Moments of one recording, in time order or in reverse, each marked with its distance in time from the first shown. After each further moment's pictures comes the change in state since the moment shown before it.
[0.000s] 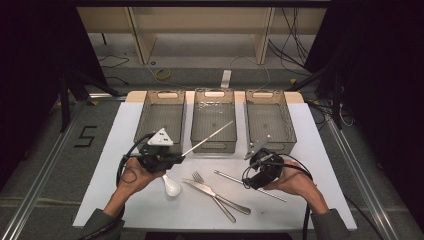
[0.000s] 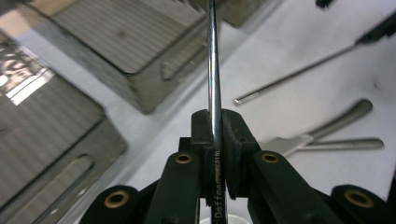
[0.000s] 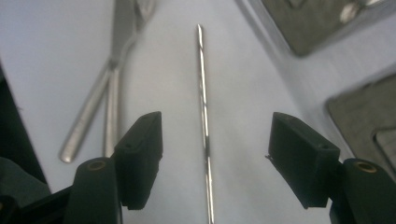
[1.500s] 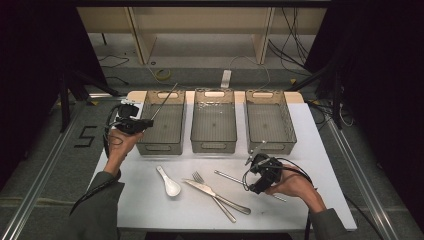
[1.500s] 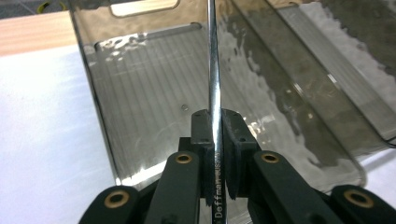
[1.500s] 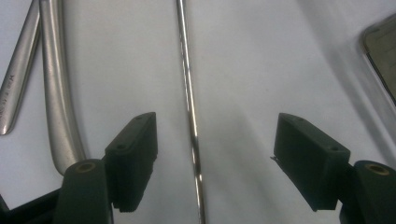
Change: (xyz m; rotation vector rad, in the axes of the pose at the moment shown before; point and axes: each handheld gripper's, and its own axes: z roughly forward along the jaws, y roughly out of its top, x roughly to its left) left arm 0.138 -0.005 0.014 -0.012 0.292 -0.400; right arm -0.011 -0.017 0.035 0.164 0.002 0.039
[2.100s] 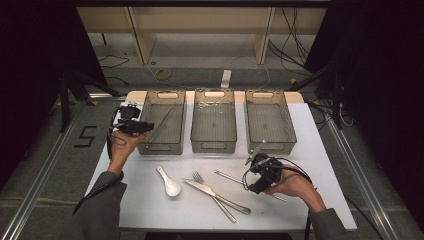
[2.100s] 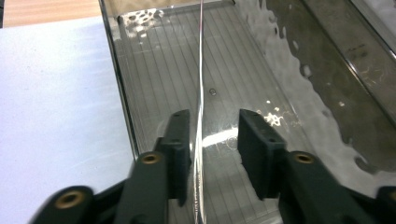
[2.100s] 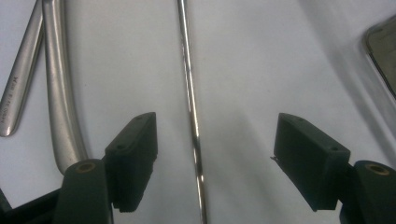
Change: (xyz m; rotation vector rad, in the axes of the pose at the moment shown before) left arm 0.001 -0.003 0.013 0.048 0.079 -0.026; right arm -0.001 0.000 0.000 -0.005 0.012 0.007
